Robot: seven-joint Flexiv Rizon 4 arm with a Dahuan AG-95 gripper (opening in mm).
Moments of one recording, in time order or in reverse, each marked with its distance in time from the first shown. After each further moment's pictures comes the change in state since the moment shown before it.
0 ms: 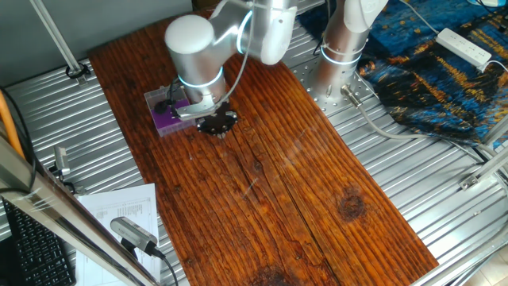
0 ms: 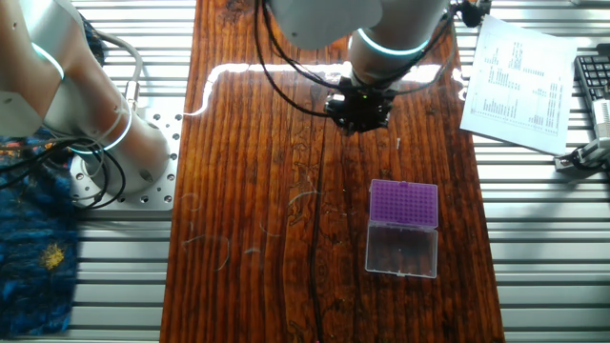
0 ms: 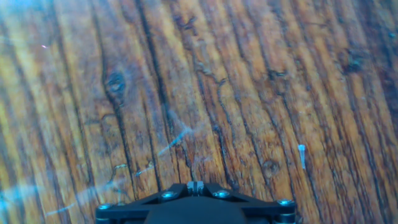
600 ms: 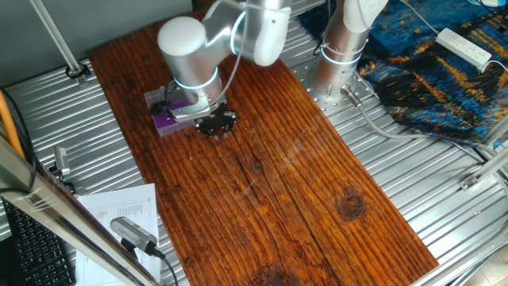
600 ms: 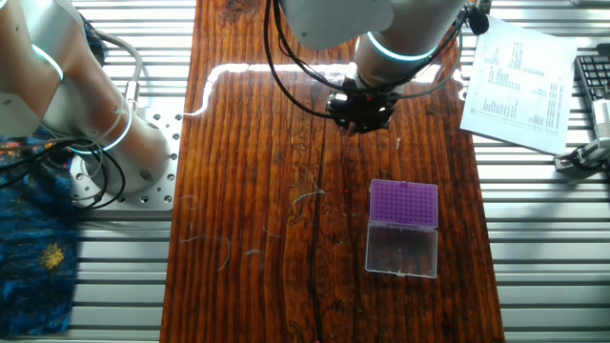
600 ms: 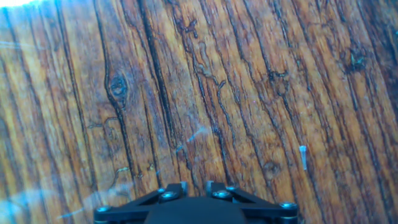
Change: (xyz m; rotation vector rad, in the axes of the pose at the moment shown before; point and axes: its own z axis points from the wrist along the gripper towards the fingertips) arm 0.000 0.001 0.001 0.001 0.012 0.045
